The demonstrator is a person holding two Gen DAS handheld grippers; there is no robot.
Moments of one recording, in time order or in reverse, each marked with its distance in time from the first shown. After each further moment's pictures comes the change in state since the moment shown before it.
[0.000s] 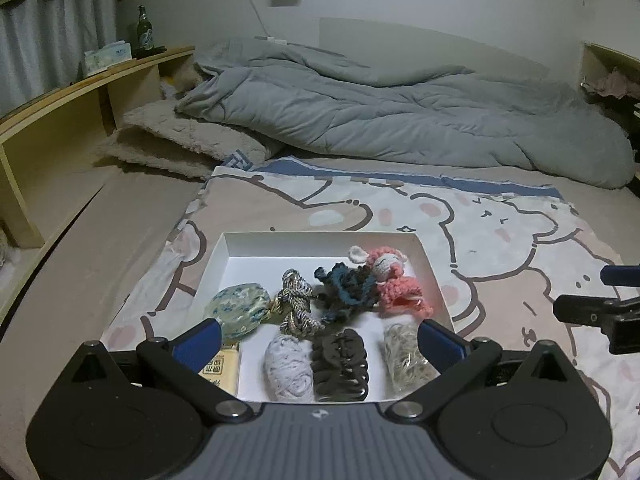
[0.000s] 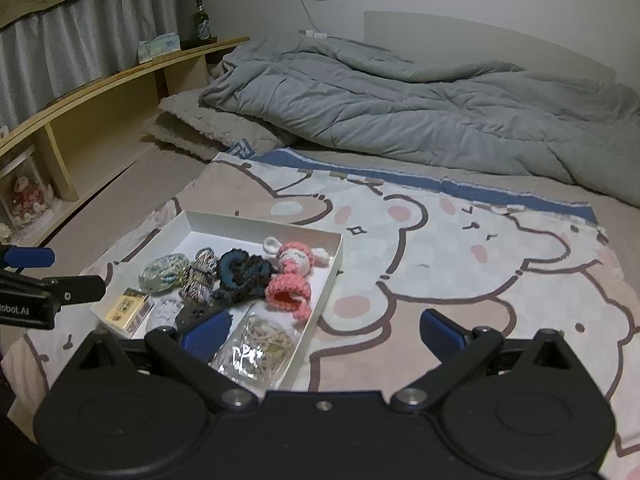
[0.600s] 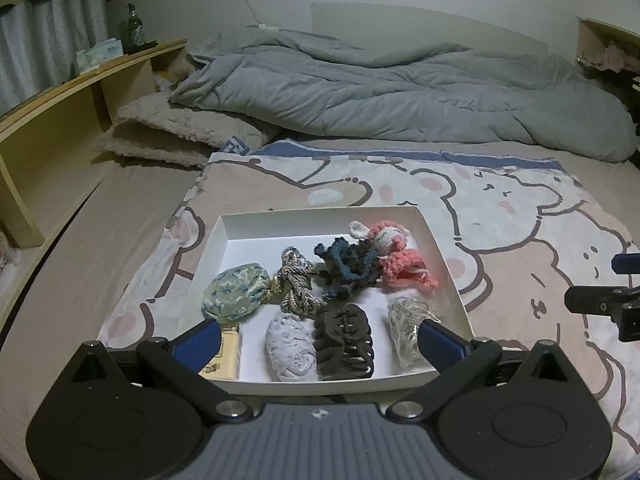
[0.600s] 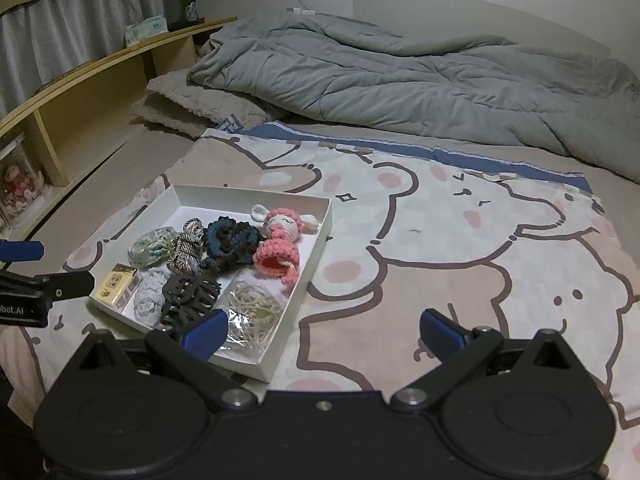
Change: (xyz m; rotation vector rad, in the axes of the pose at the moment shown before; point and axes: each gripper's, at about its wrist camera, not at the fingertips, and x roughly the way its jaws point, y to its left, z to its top) left arm 0.011 -0.007 -0.016 0.048 0.039 0.013; right arm 0.007 -0.008 -0.020 0.016 0.061 -0.024
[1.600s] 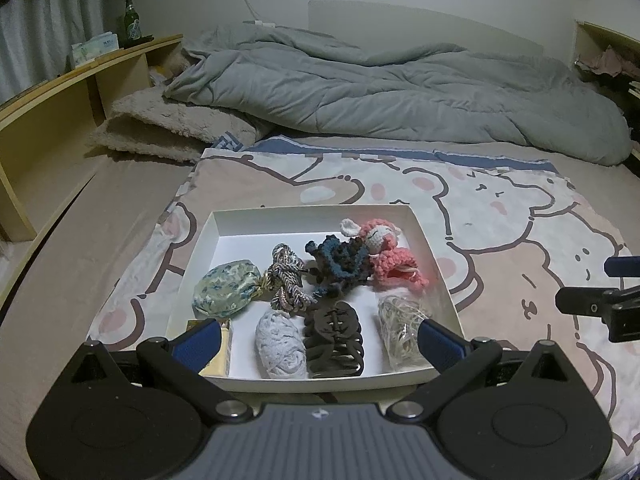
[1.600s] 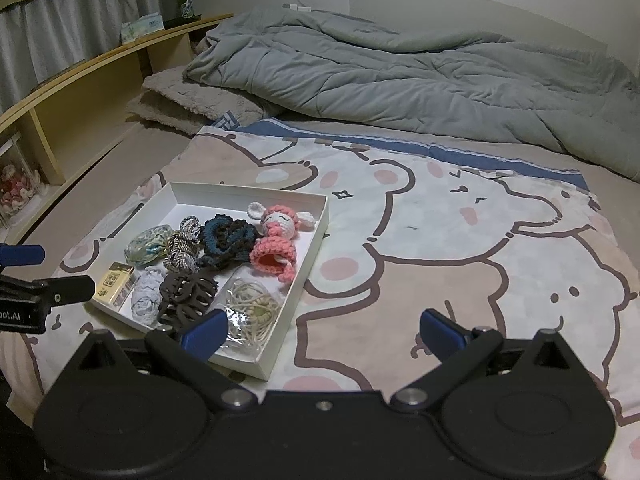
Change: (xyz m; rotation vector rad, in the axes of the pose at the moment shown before) left arm 0.000 -0.001 0.000 -0.016 0.010 -0.024; right arm 0.000 -0.002 0.002 0.007 0.011 -0.008
